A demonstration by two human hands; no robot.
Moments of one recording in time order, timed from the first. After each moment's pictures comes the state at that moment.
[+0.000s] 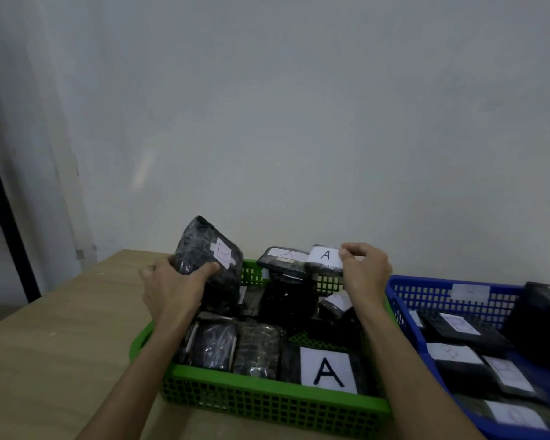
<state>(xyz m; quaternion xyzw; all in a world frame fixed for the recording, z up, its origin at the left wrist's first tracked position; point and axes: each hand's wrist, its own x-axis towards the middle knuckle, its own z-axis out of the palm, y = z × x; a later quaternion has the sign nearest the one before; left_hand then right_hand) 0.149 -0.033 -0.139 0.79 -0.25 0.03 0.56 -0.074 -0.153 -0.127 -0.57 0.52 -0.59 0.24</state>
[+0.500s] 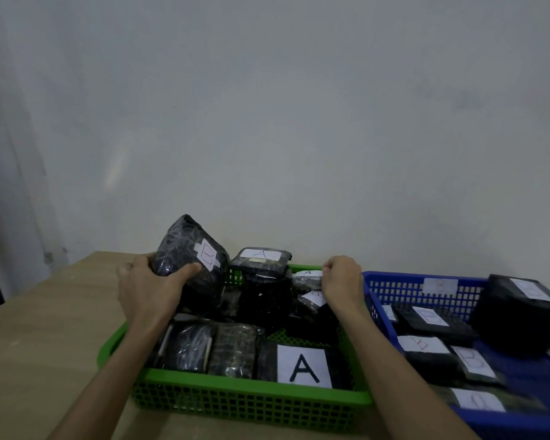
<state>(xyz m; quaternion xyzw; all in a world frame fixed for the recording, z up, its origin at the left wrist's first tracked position) 0.143 -0.033 -0.139 0.76 -0.30 0.03 0.58 -0.084 -0.168 -0.145 -0.69 0.61 -0.38 0.12</state>
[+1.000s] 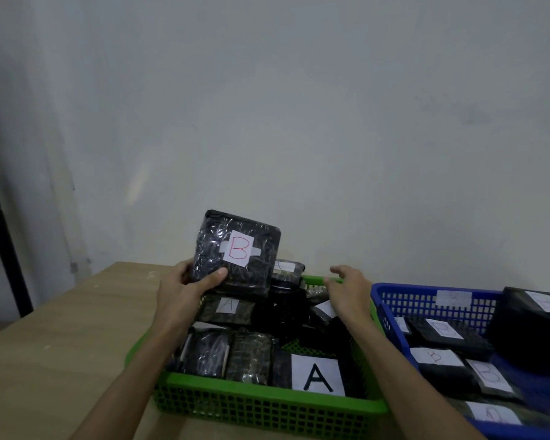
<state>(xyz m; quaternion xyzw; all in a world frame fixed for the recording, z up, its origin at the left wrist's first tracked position) 0.142 -0.030 -0.139 0.55 -0.39 -0.20 0.71 -0.080 -0.149 -0.138 -0.66 0.56 -0.45 0.25</state>
